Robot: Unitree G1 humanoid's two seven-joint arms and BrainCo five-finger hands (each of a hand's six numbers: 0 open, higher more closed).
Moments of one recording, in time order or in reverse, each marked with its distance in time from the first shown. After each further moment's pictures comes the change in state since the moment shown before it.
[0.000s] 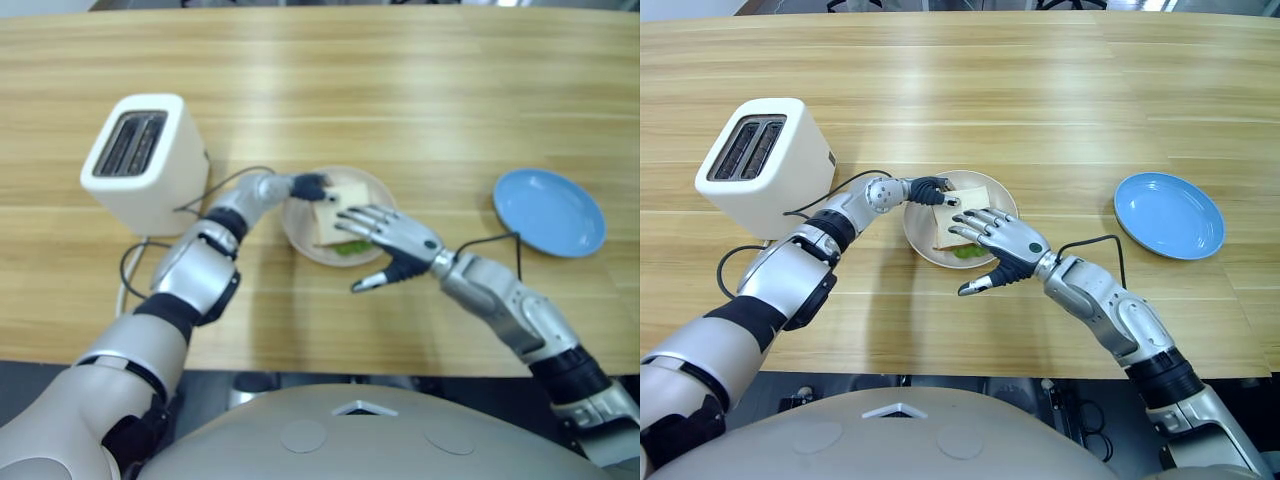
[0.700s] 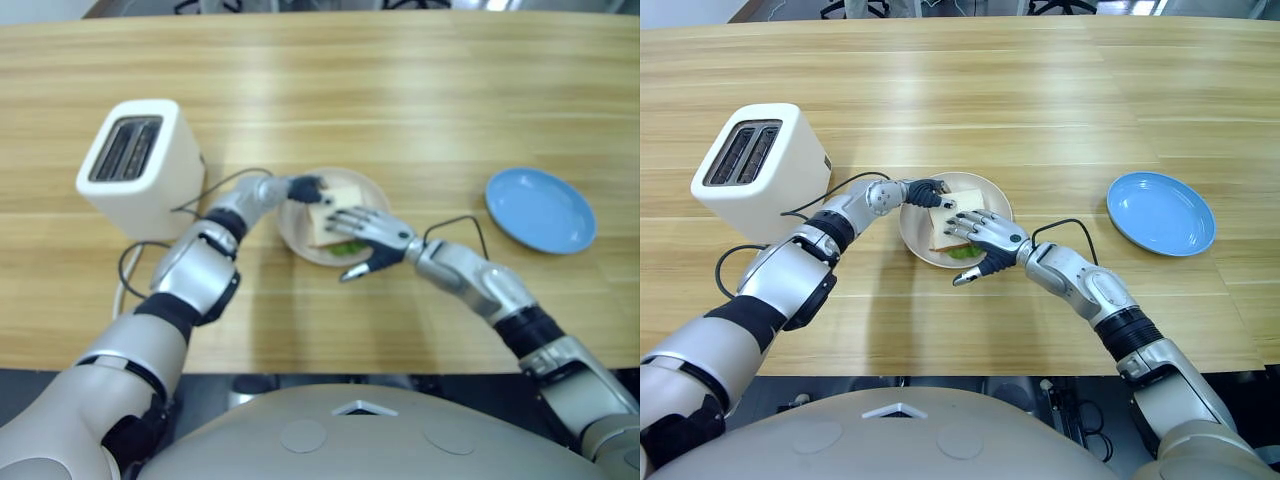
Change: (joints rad) left arm 0.000 0.011 -0.021 0.020 0.041 0.002 0.056; right arm -0.197 0.085 0.161 0.382 -0.109 -0.065 -0.080
